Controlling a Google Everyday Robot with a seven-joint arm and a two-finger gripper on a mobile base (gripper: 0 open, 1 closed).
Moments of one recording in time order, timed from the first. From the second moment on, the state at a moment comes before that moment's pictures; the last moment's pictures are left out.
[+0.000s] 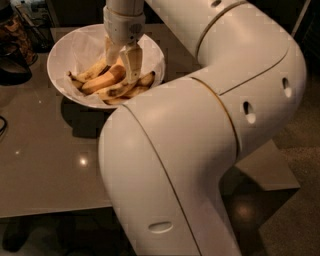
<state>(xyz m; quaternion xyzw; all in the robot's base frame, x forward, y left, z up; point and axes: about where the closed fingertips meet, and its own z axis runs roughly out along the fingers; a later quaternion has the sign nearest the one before) 0.655 0.087 0.915 -0.91 0.41 0.02 0.09</state>
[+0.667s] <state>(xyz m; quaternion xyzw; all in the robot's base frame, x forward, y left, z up) 0.646 0.090 0.902 -0.91 0.40 0.04 0.08</state>
